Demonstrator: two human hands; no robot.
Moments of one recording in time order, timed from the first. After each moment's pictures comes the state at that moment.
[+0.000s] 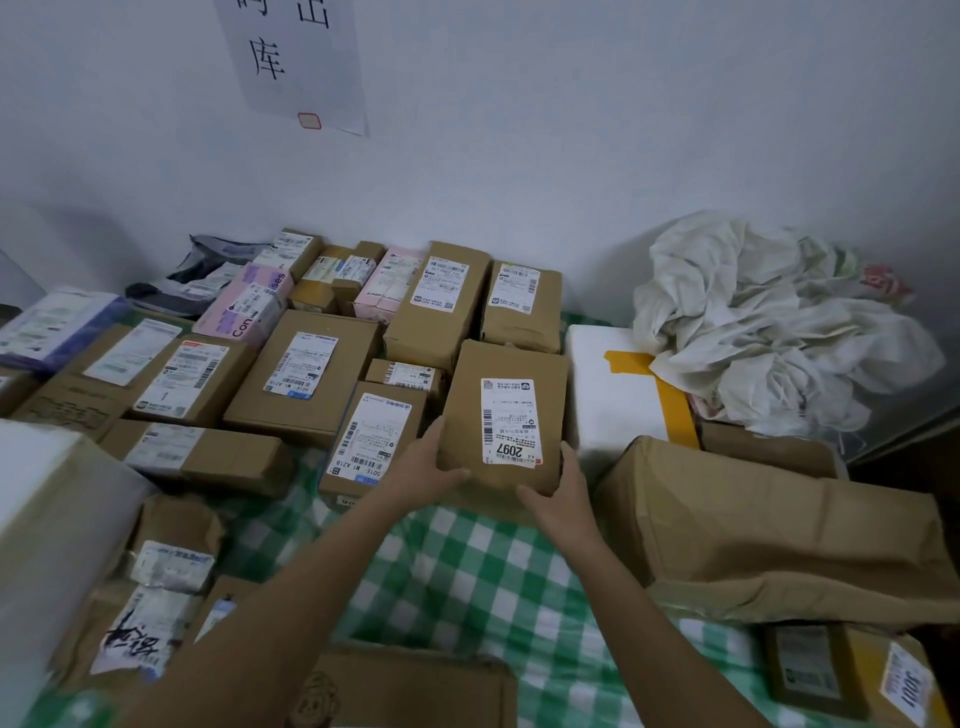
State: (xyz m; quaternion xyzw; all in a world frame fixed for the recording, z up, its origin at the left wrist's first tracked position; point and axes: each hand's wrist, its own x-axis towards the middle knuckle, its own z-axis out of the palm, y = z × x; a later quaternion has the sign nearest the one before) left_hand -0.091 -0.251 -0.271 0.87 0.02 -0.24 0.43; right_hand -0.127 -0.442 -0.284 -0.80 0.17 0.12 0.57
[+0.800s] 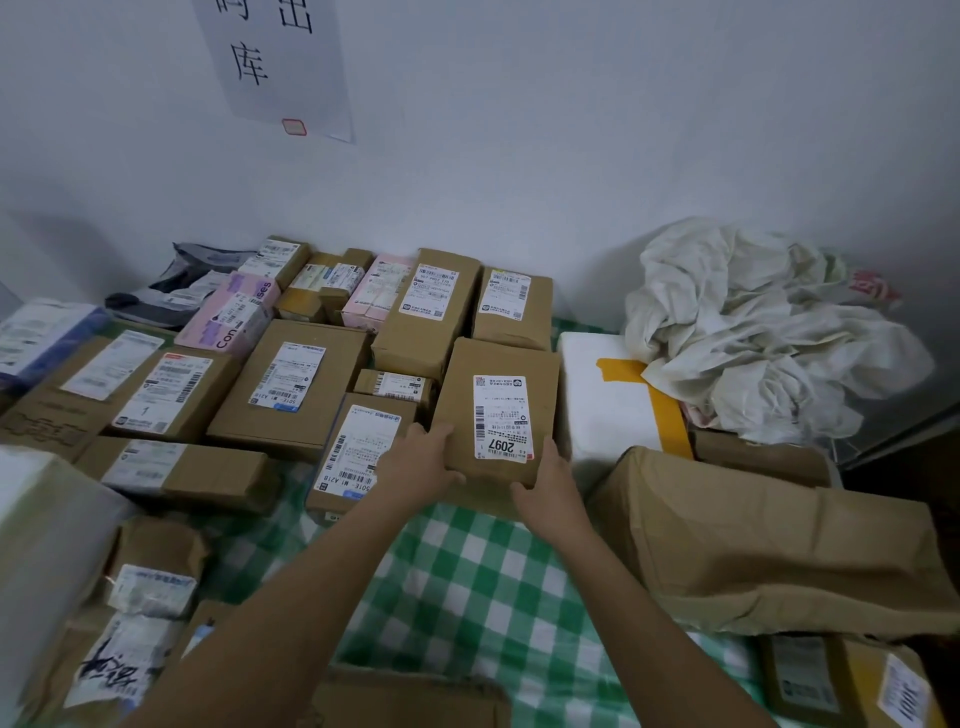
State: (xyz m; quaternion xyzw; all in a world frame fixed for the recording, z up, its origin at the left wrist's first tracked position) left_hand -0.068 -0.268 -0.261 0.96 0.00 -0.20 0.18; right_hand -0.098 -0.439 -0.285 -0.89 0.13 0.13 0.43
